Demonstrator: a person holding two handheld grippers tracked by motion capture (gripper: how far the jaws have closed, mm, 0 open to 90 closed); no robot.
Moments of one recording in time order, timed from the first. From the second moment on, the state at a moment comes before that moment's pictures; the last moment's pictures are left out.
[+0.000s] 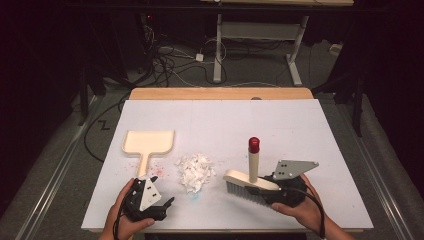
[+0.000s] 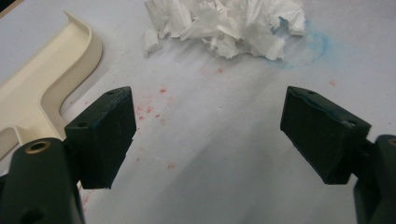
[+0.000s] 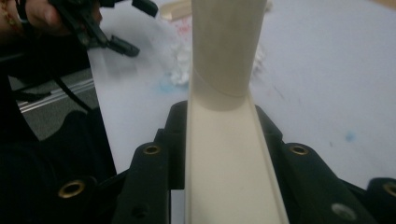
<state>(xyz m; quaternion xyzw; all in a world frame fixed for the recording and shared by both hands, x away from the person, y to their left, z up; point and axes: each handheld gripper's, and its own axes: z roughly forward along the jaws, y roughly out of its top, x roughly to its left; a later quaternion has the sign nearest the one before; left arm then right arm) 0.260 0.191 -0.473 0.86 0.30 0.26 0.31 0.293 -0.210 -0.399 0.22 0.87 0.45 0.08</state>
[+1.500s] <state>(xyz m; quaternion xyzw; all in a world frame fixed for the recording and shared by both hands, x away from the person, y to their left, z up) 0.260 0.178 -0.476 0.88 0.28 0.24 0.31 0.433 -0.247 -0.401 0.31 0.92 0.24 0.03</state>
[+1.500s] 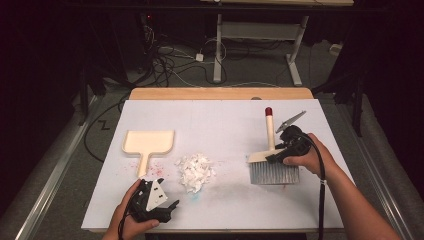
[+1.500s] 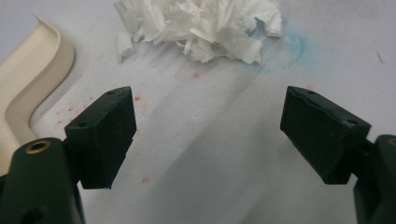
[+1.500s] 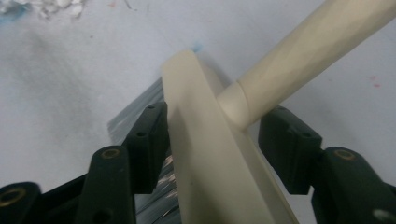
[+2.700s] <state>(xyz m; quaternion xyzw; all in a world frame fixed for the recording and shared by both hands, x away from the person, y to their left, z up) 0.257 0.184 -0.469 0.87 0.28 0.26 0.32 0.341 -0.267 -0.403 0.32 0.79 0.40 0.33</state>
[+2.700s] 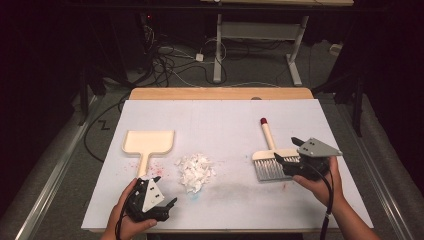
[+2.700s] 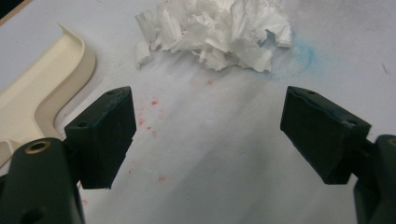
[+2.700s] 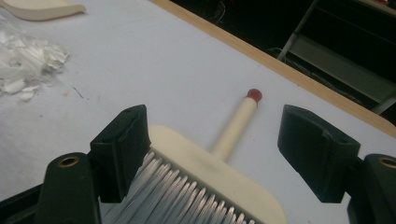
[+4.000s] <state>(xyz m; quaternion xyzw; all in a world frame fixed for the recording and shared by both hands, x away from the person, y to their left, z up) 0.251 0.185 -0.467 0.86 0.29 0.28 0.32 0.283 -0.285 -0.426 0.29 0.76 0.43 0.39</state>
